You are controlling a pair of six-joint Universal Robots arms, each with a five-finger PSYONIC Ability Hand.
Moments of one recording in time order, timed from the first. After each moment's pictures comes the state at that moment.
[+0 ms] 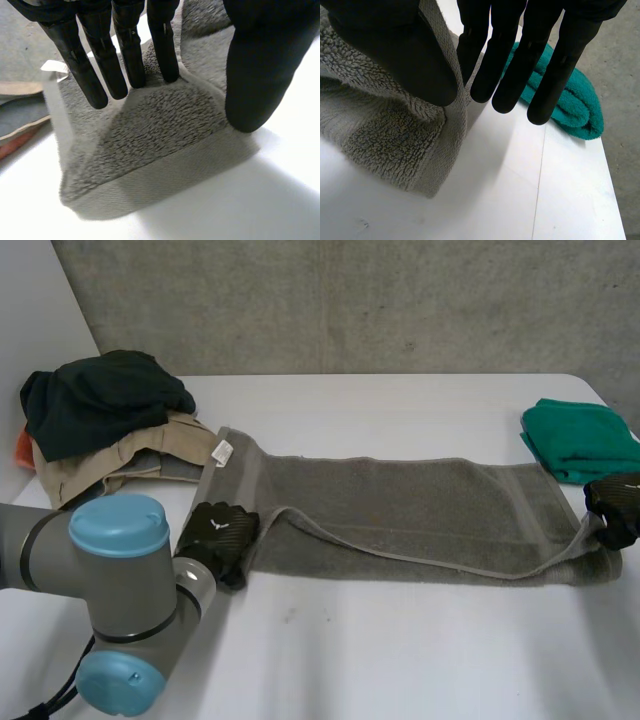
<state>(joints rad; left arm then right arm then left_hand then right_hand) 4.19 -2.11 -1.69 3.41 -1.66 3.46 1.45 -1.22 1.69 -0.01 1.35 2.60 0.58 0.58 0.58 0.59 0.41 1.12 1.18 1.19 1.20 1.00</state>
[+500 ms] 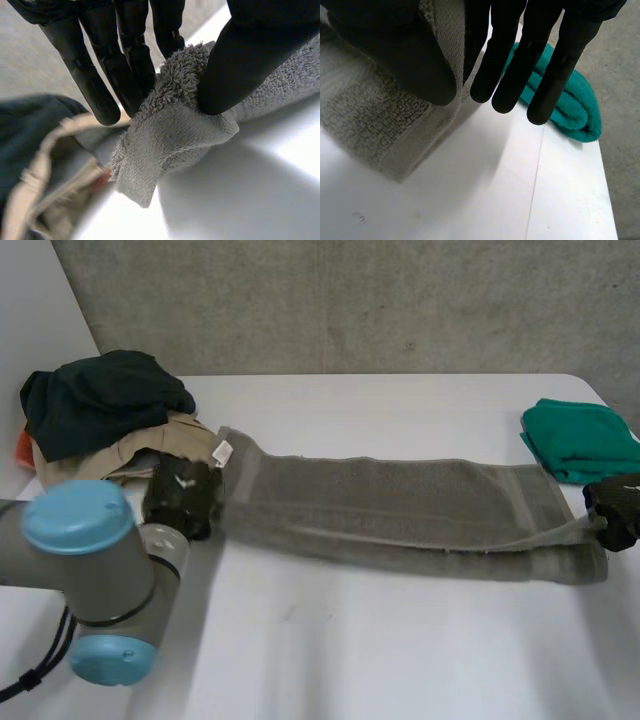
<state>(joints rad) 4.26 -2.02 -1.73 3.58 -1.72 3.58 1.45 -1.22 1.70 -0.01 1.35 2.56 1.12 1.19 1.19 1.20 0.96 1.12 1.18 1.19 1.20 1.00</state>
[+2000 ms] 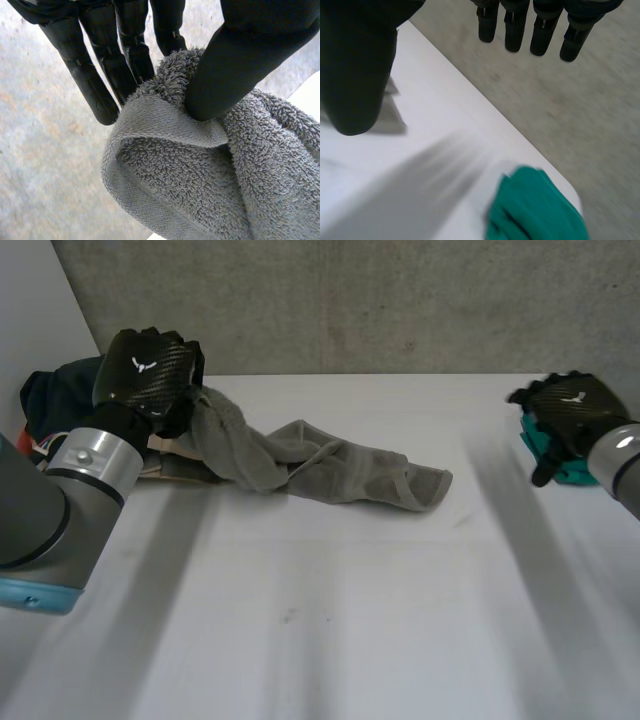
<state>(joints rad) 4.37 -1.74 -1.68 3.63 -1.41 3.46 1.70 -1.19 1.37 0.02 1.32 2.63 1.12 1.14 1.13 1.14 0.96 0.25 0.24 0.23 0.24 0.05</state>
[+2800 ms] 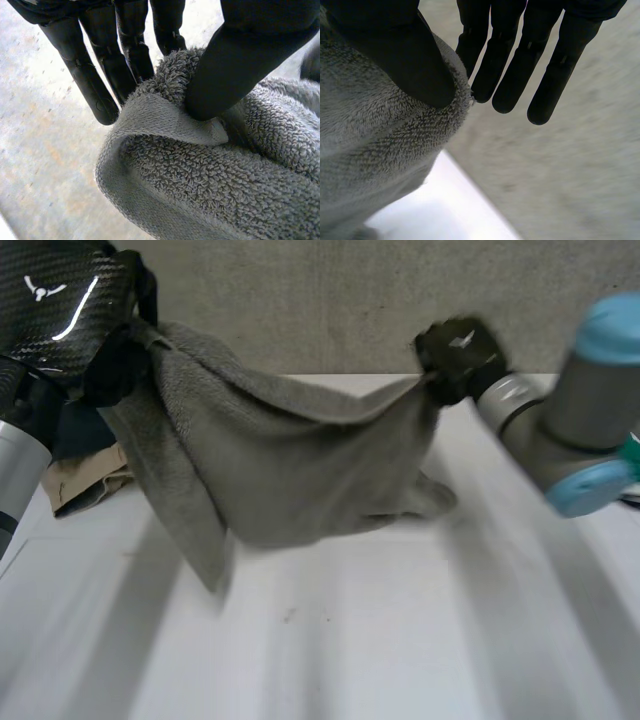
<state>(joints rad) 4.38 -1.32 -1.77 3.44 -1.42 3.46 1.93 -0.99 1.00 -0.09 1.32 2.76 1.12 1.14 1.14 1.14 0.96 1.14 1.18 1.19 1.20 0.98</state>
